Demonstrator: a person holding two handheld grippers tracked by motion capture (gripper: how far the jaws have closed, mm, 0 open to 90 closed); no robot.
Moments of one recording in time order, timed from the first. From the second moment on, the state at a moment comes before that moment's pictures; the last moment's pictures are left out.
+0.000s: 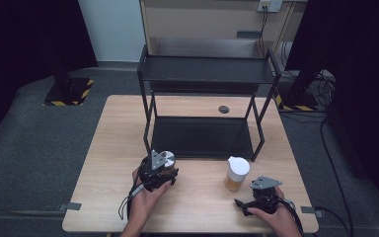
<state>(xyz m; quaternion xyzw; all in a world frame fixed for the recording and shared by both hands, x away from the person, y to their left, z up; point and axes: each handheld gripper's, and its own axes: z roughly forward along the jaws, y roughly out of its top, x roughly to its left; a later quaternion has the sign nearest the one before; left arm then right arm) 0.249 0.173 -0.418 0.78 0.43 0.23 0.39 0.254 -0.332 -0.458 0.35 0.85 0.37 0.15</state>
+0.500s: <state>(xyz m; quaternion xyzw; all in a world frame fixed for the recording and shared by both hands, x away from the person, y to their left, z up) 0.258 0.160 -0.410 0.79 0.43 0.23 0.38 0.253 -0.332 -0.458 0.35 0.85 0.37 0.15</state>
